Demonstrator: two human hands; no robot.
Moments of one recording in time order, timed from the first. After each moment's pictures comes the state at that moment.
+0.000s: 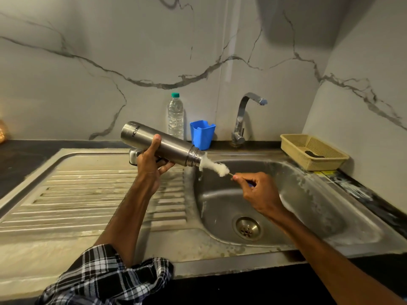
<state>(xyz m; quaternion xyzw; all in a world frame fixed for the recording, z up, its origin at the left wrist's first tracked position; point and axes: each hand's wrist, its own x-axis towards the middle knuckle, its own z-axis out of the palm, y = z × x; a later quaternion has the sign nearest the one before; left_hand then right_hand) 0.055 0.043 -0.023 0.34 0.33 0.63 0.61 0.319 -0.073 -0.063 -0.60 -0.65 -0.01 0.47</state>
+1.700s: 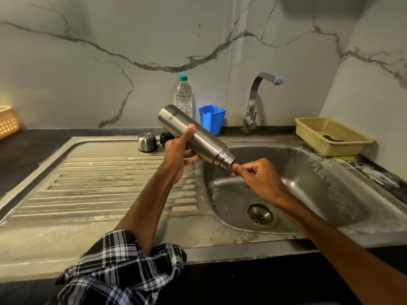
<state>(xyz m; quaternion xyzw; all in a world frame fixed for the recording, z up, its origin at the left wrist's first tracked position) 0.084 0.030 -0.026 0.44 0.35 0.54 0.62 0.286 -0.081 -0.050 -0.62 -0.64 0.14 0.44</state>
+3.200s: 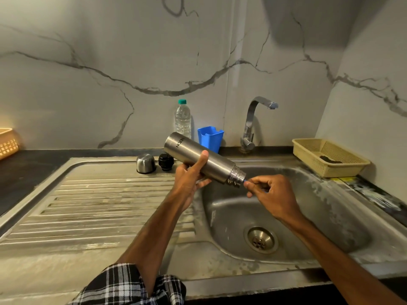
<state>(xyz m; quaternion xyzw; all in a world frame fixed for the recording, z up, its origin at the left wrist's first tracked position) 0.111 0.029 -0.039 0.43 0.30 0.53 0.66 0.321 -0.072 -0.047 -0.60 -0.63 0.07 0.49</state>
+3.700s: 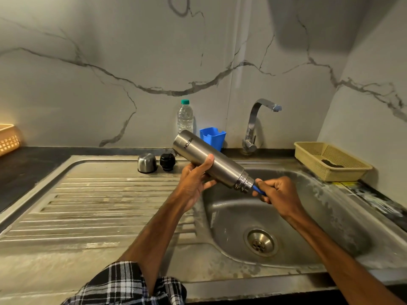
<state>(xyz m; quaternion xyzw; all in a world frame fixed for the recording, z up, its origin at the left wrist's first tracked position) 0.112 0.028 -0.040 0.43 0.25 0.49 0.71 0.333 -0.070 -0.046 -0.61 -0.57 0.19 0.51</state>
